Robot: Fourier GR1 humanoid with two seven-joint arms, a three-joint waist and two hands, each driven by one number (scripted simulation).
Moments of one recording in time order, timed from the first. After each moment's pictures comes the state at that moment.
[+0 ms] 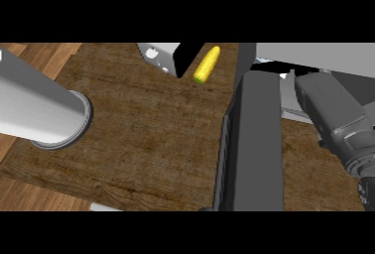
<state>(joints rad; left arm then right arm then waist) 0.18 0.22 0.55 -2.09 0.74 -0.67 0.25 -1.16 -0.32 -0.29 -0.06 0.28 -0.37 -0.57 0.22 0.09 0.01</state>
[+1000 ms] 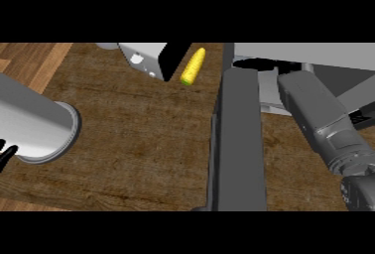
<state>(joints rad) 0.21 0.16 0.49 -2.03 0.66 -0.73 0.24 -1.19 -0.24 -0.32 -0.09 0.27 -0.47 -0.58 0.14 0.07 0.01</state>
